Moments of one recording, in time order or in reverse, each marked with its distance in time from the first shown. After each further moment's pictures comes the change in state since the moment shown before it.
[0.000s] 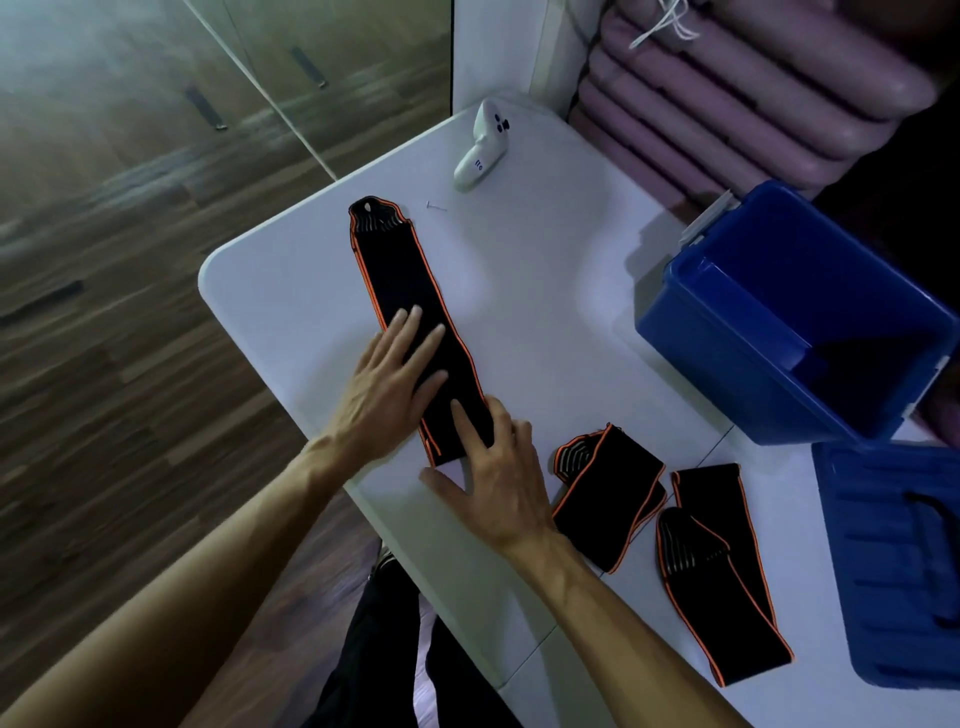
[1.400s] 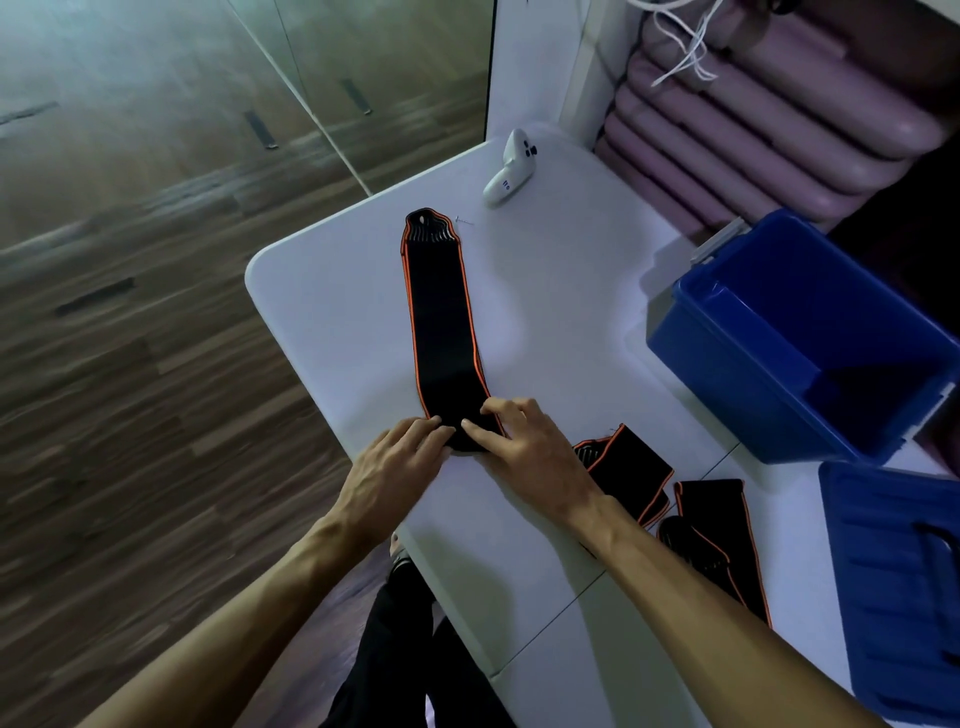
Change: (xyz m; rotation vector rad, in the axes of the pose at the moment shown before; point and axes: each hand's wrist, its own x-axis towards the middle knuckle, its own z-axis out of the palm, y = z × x) left_hand -0.088 0.045 -0.004 0.094 0.096 0.081; right_hand 0.021 0.046 -0.015 -0.072 0.061 -0.502
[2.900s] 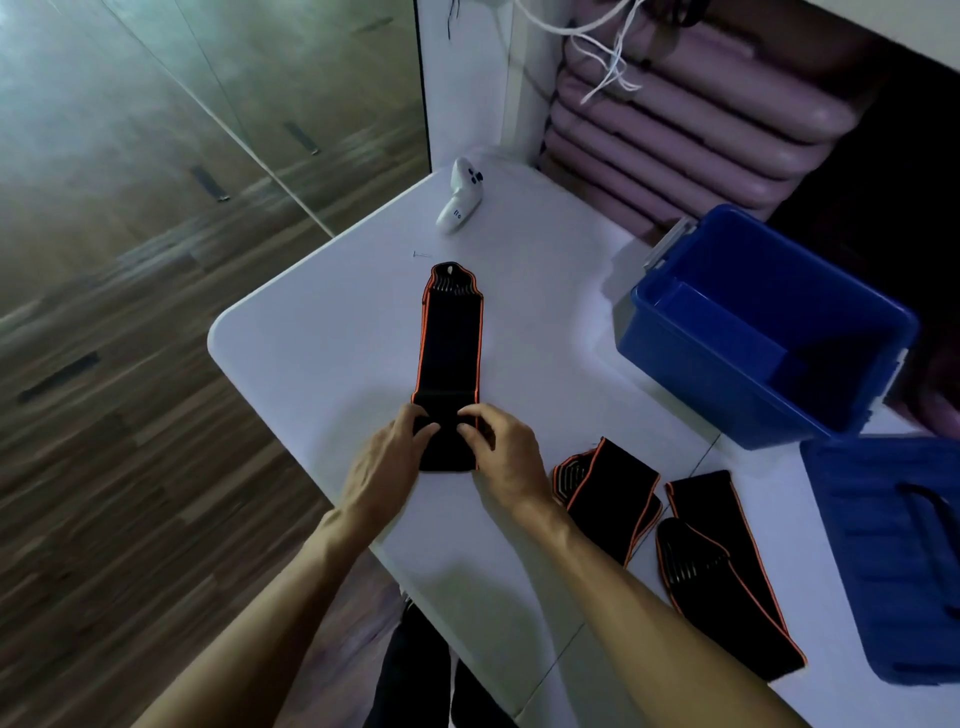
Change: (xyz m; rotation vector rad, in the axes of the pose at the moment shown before) left_hand 0.064 -0.012 -0.004 -0.377 -0.114 -0.347; right_hand 0.039 -0.022 0.001 0.604 0.233 0.663
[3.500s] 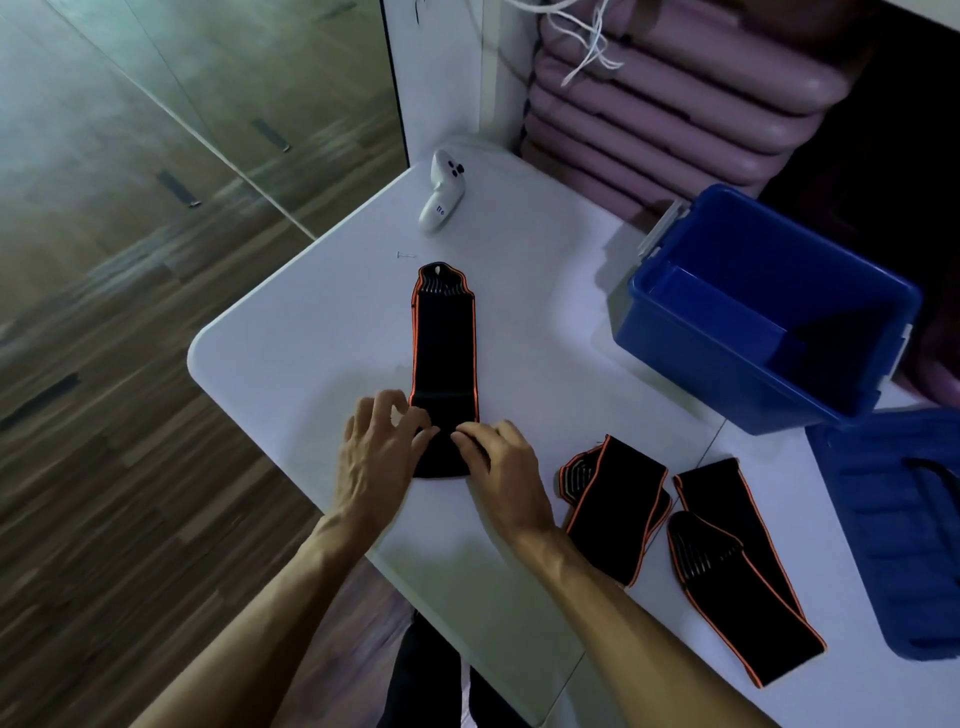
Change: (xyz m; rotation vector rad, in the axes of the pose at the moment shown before) left_hand 0.019 -0.020 -0.001 0.301 0.203 0.304; right_hand -0.013 0.002 0.012 -0.093 0.043 0.016
